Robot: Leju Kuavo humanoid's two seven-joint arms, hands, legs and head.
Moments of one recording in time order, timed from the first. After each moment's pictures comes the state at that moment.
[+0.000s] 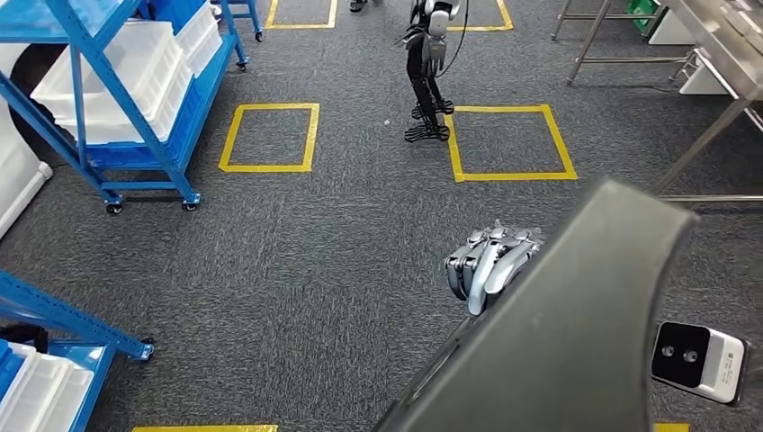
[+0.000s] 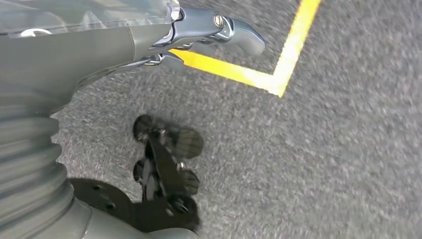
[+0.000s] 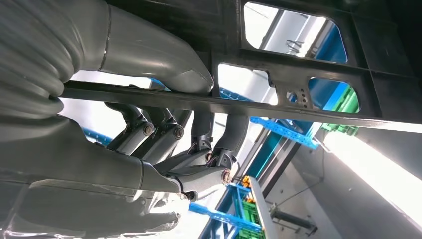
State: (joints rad) left arm -0.06 -0.09 1.00 -0.22 -0.55 0.08 -0.43; right arm -0.30 -0.12 0.40 -1.91 -0.26 0.44 -0.67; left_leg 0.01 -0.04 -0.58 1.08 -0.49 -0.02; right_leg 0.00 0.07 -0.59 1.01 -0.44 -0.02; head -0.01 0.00
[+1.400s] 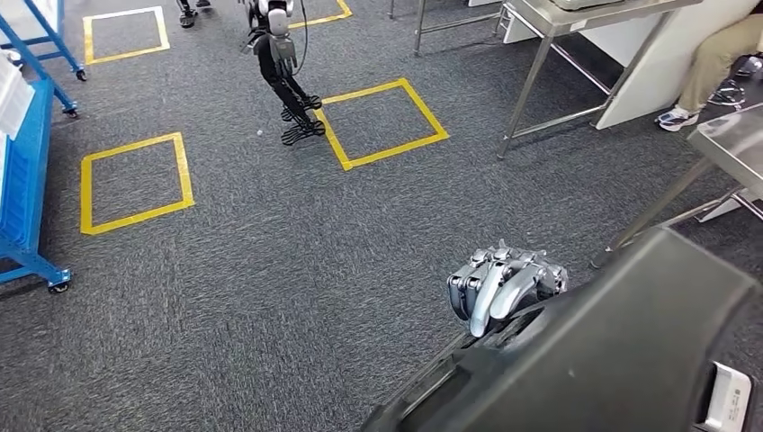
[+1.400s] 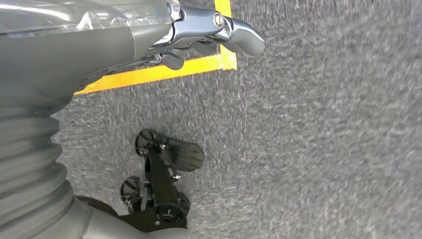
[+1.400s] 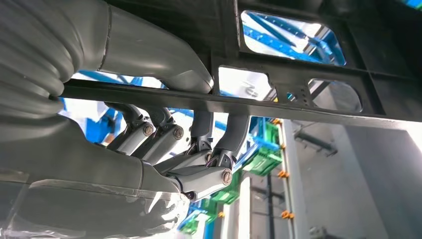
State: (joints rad) left arm -0.07 -0.07 1.00 -0.22 -0.58 0.07 -0.44; right arm -0.24 -0.13 0.44 -1.96 -0.23 0.39 -0.70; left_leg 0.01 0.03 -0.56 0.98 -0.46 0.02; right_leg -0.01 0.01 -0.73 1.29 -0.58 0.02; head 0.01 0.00
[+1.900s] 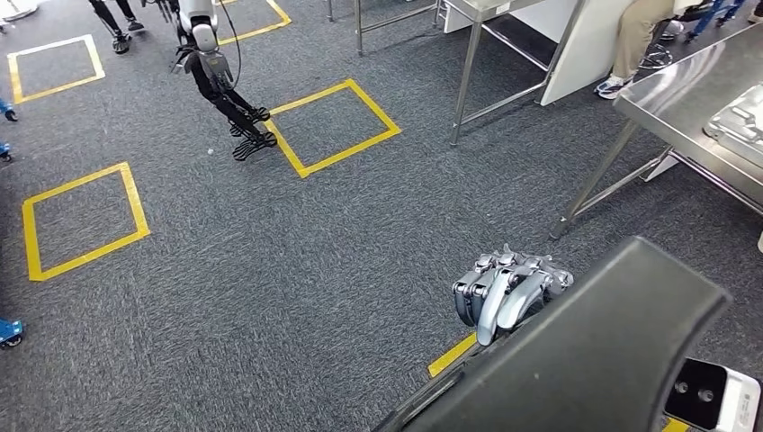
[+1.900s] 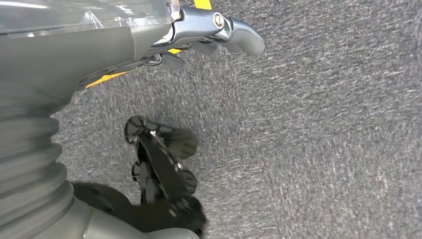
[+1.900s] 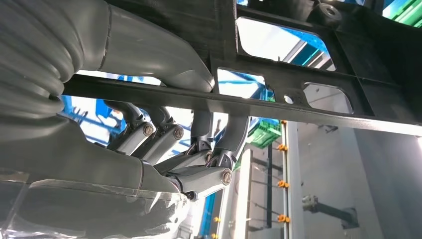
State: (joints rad) left arm -0.06 -0.07 1.00 -0.22 -0.58 0.05 -0.44; right arm -0.23 -0.13 0.40 -1.97 -0.24 0.45 -0.70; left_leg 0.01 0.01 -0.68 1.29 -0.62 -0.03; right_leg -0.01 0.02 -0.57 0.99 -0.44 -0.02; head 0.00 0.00
